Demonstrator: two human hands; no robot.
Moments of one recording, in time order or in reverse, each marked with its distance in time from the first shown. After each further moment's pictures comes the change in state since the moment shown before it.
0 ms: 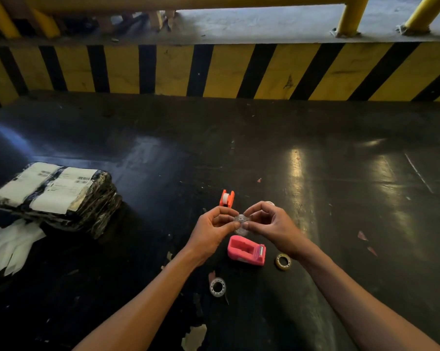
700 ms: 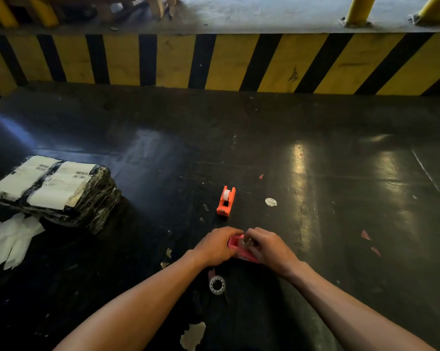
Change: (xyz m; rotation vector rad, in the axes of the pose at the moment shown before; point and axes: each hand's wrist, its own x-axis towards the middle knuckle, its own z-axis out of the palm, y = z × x) left_hand 0.031 -0.057 0.005 0.870 -0.276 -0.041; right_hand 0.010 0.095 0.013 -0.766 -0.039 -0.220
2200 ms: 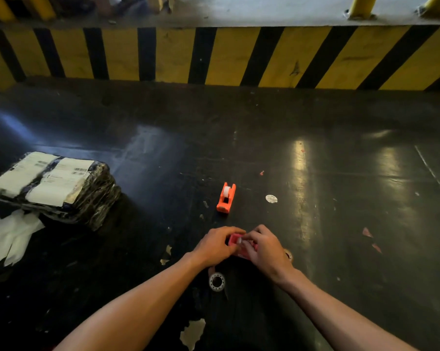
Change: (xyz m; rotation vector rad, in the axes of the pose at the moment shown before) left_hand 0.000 -0.013 0.014 -0.140 0.060 0.006; right_hand -0.010 -0.030 0.011 0.041 0.143 0.216
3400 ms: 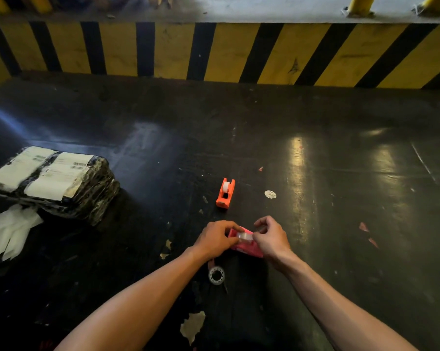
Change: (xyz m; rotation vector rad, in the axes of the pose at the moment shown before) left_hand -0.002 0.003 -0.002 -0.074 0.036 -0.075; right_hand 0.010 -0.016 -0.016 0.386 0.018 0.632
